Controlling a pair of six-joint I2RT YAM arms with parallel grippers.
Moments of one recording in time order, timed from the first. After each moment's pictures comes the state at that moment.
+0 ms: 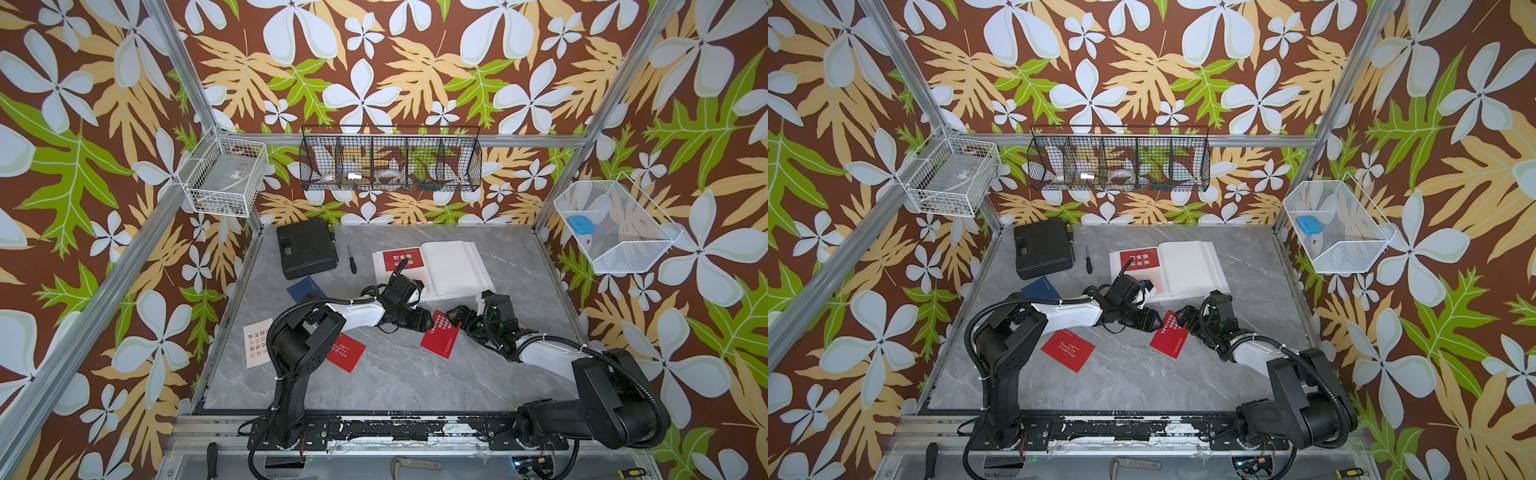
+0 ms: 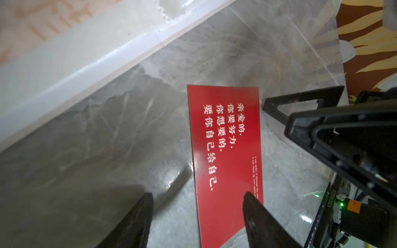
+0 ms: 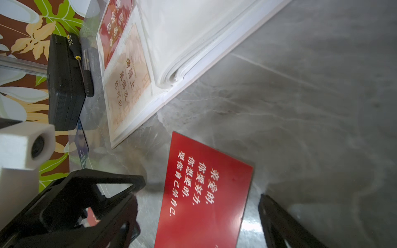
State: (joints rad) left arm -0.76 1.94 1.18 -0.17 0.36 -0.47; right arm 0.25 1.37 0.45 0.14 -0.30 0.78
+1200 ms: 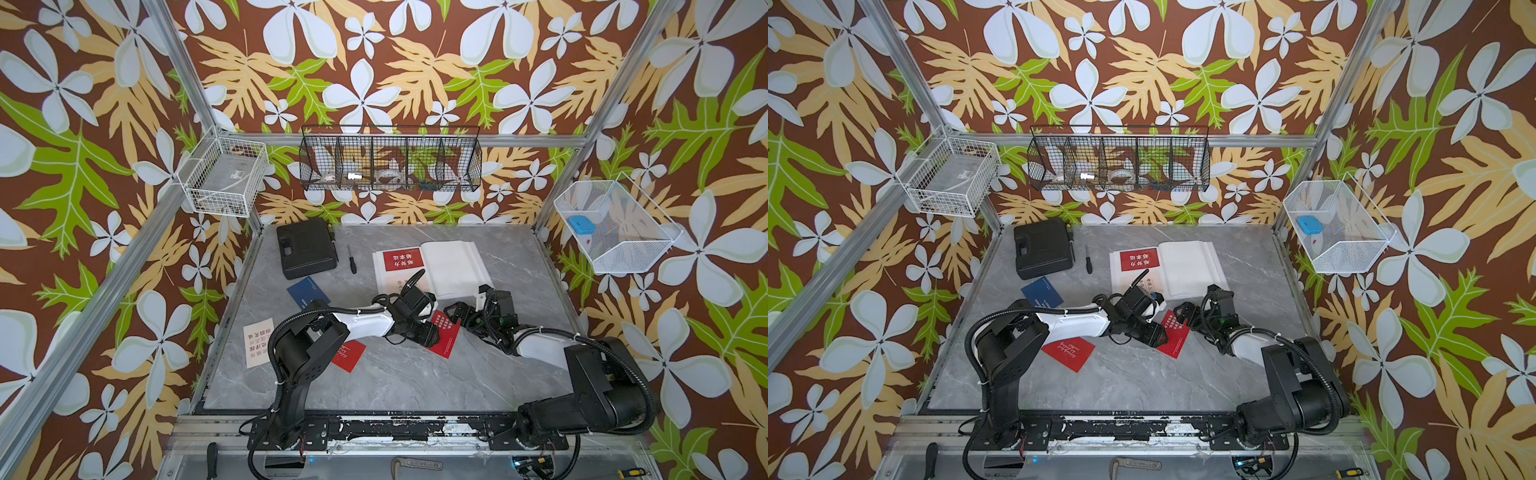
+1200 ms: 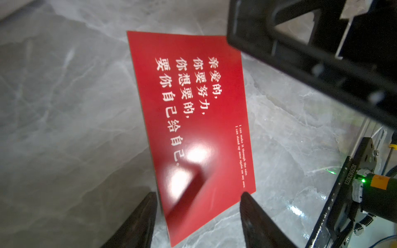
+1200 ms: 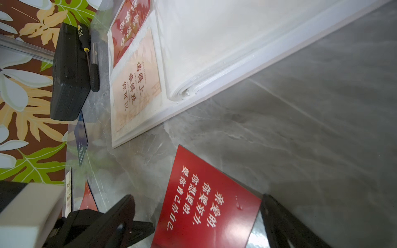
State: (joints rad) left arm -0.87 1.95 1.18 -0.23 0.29 -0.43; right arm 0.22 1.46 0.47 0.22 -0.36 0.67
